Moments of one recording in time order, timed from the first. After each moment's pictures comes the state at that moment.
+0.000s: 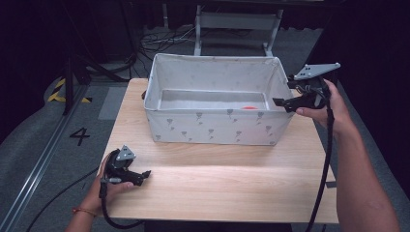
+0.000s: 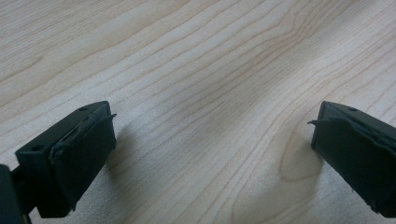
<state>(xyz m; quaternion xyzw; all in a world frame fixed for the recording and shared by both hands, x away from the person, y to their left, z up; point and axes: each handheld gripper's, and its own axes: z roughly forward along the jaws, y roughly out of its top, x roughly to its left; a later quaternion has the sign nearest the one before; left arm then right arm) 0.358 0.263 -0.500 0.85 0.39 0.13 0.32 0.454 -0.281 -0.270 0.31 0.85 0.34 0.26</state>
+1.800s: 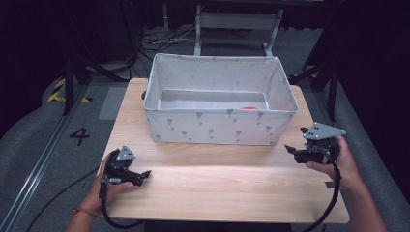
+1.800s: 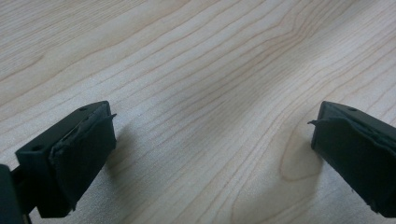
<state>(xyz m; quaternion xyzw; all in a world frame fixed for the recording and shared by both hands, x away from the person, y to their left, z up) 0.358 0.263 -0.500 0.85 0.40 0.13 0.32 0.363 -0.320 -0.377 0.32 0.85 0.30 0.29</state>
